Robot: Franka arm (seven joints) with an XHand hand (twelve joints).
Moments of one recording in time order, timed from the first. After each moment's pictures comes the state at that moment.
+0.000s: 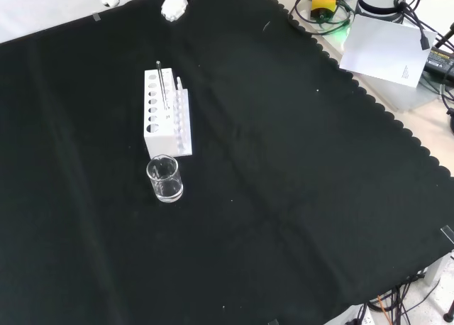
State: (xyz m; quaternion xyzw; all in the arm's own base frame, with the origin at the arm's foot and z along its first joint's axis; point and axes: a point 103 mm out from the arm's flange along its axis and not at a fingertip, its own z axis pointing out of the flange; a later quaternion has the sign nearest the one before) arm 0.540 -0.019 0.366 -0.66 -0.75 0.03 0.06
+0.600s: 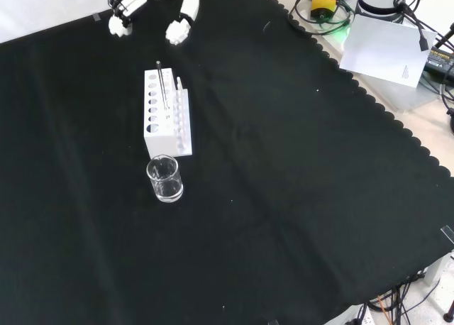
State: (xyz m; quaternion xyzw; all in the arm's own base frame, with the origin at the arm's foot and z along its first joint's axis) arm 0.539 -0.019 0.315 -0.66 -0.74 0.06 0.08
